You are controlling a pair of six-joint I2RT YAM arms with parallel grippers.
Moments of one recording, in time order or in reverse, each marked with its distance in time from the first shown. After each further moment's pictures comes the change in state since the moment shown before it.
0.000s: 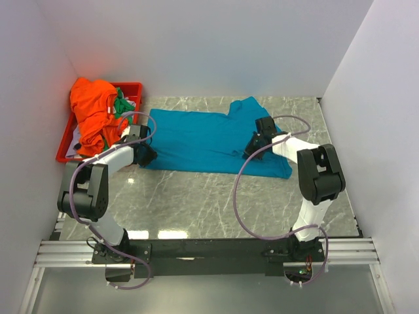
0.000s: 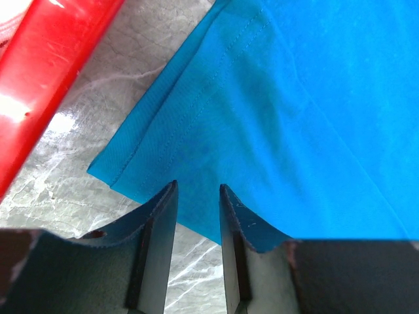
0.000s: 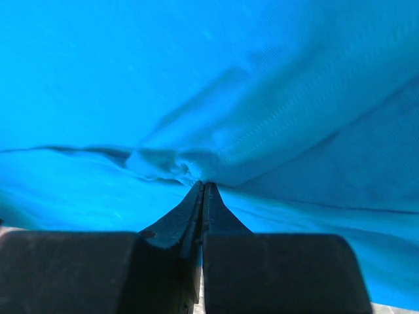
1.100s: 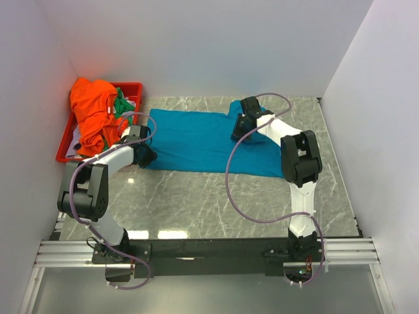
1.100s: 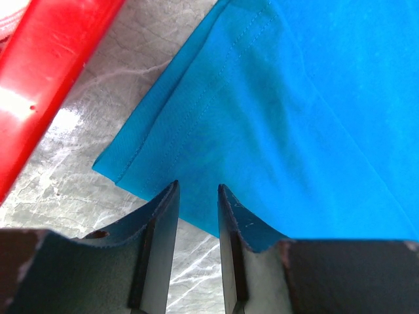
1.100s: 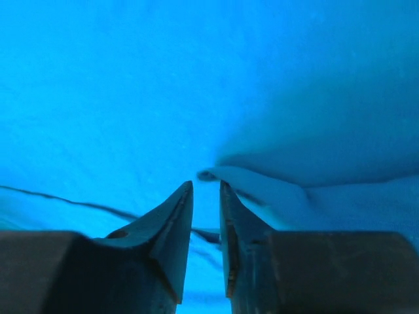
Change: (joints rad) left arm 0.000 0.000 -0.001 -0.015 0.000 0.008; right arm 0.055 0.311 0.521 -0.179 0.034 -0.153
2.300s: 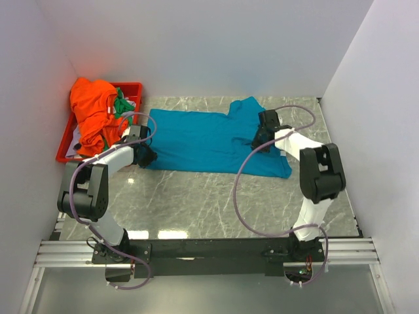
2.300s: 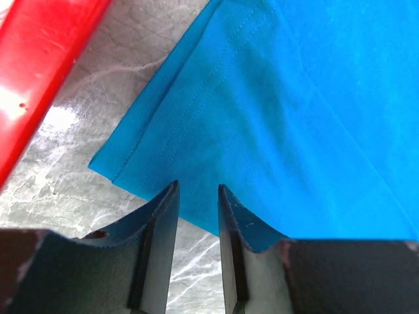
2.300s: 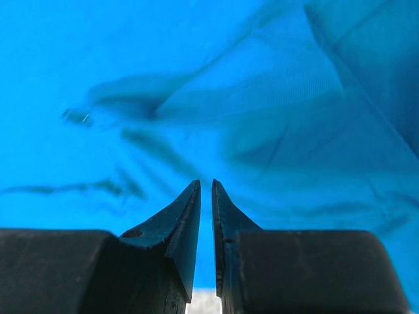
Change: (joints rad) left arm 0.000 0.000 0.000 0.001 0.013 0.003; right arm -0.089 -0.330 -0.430 0.113 0.146 0.007
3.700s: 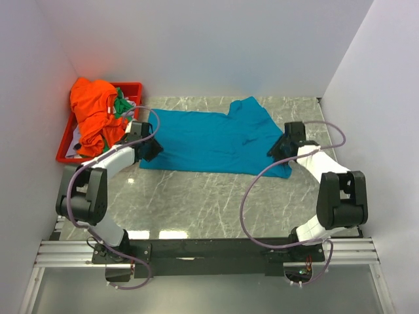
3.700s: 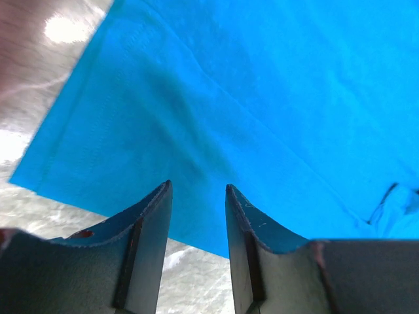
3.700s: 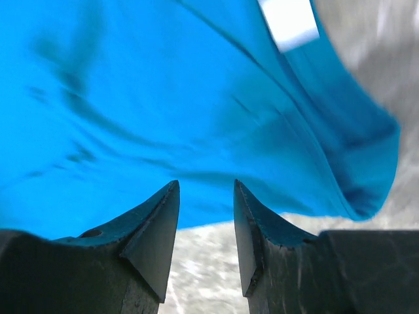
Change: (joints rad) left arm -0.028 -0.045 0.008 0.113 0.066 -0.003; right arm -0.172 -0.285 -0.241 -0.014 -0.063 0.091
